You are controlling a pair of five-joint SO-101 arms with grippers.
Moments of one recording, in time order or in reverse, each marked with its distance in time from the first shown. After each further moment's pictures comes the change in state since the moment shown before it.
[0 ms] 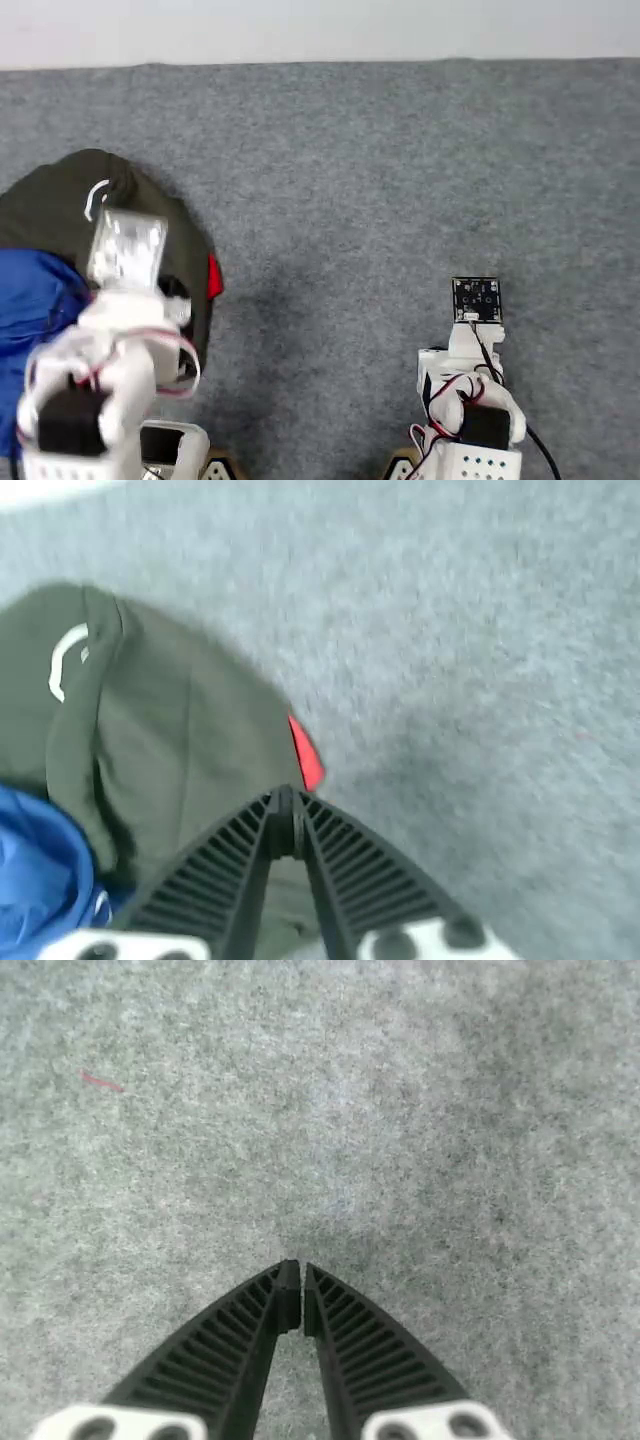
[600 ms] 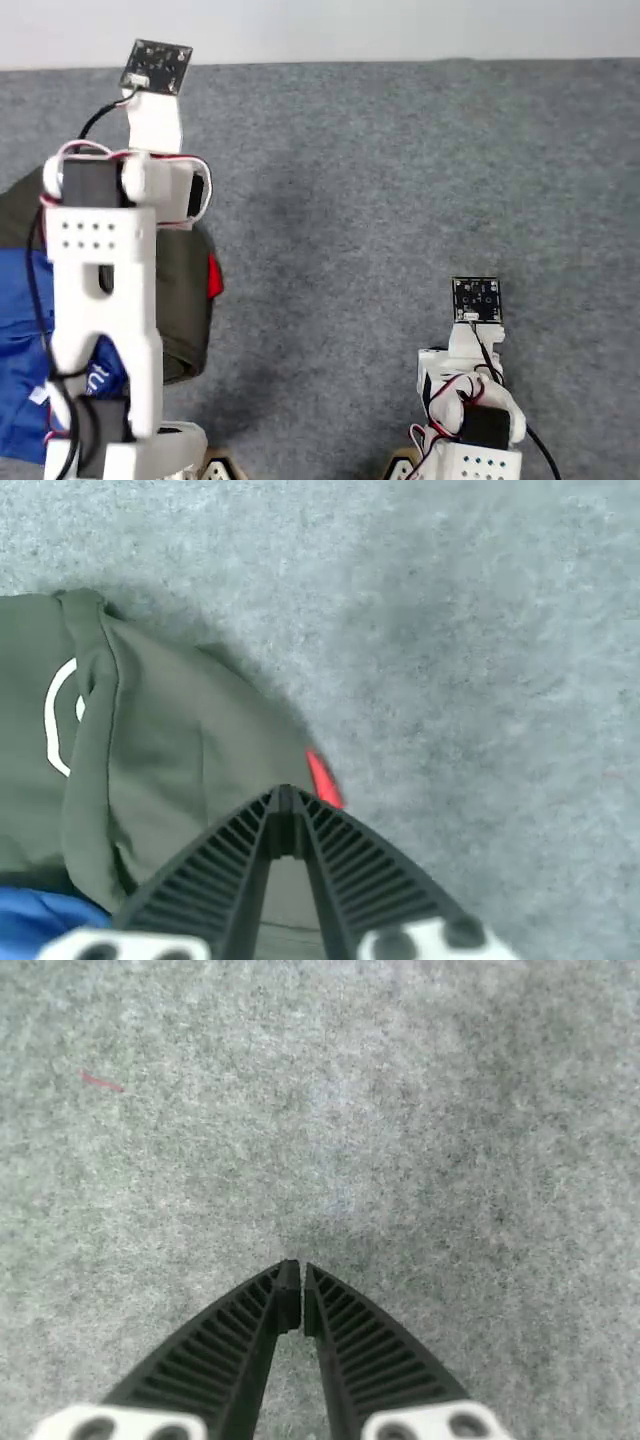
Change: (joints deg) left arm -3.8 57.8 -47.2 6.7 -3.2; right arm 0.0 0.0 0.0 0.0 0.0
